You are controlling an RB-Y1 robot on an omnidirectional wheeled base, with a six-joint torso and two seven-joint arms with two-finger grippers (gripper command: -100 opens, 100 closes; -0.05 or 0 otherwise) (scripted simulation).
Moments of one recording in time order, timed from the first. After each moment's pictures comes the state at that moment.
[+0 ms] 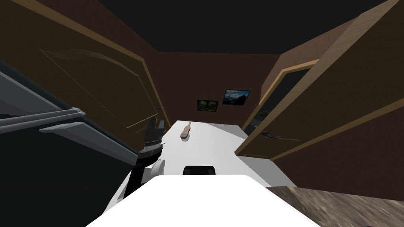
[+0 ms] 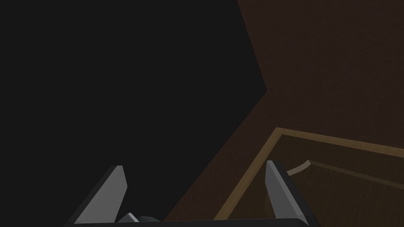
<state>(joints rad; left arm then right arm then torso) 0.53 0.03 0.06 -2.24 0.02 -0.62 -0.14 0.85 -1.29 0.38 -0.52 0.31 -1.02 0.26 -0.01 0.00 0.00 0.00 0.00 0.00</state>
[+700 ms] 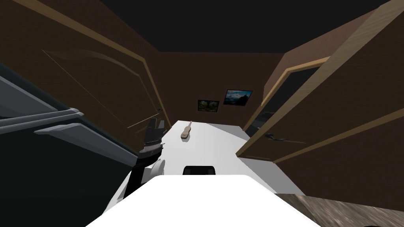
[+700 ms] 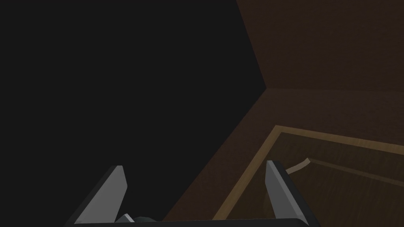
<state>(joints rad) 0.53 0.03 0.06 -2.24 0.02 -0.62 -0.14 0.80 -1.21 0.40 -0.43 0.35 -1.09 0.30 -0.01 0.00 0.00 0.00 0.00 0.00</state>
